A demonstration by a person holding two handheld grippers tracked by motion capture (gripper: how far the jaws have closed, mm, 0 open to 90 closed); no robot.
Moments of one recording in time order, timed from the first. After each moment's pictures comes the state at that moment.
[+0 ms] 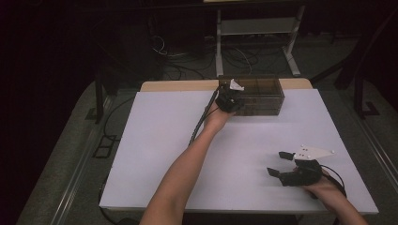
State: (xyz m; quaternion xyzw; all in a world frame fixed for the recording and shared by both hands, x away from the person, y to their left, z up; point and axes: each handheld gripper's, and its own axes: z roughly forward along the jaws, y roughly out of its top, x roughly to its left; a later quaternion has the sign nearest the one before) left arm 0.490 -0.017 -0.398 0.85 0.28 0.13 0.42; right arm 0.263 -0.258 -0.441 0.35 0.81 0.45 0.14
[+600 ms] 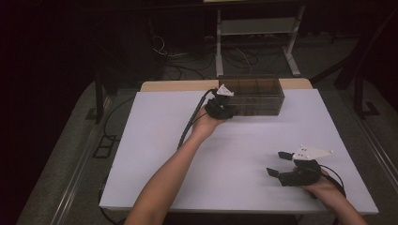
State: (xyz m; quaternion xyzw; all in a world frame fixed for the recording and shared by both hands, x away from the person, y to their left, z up) left arm 0.452 0.025 -0.386 0.85 0.26 0.10 0.44; right arm 0.264 -0.255 -0.441 0.35 0.81 0.45 0.14
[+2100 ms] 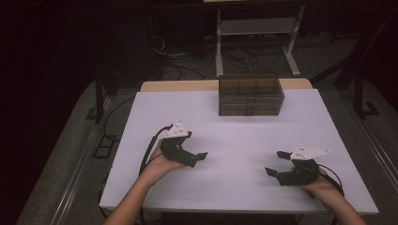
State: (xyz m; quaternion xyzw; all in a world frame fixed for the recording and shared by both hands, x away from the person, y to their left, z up) left arm 0.327 0.153 -0.403 0.84 0.26 0.09 0.48; right arm 0.265 -0.252 -0.441 0.34 0.81 0.45 0.15
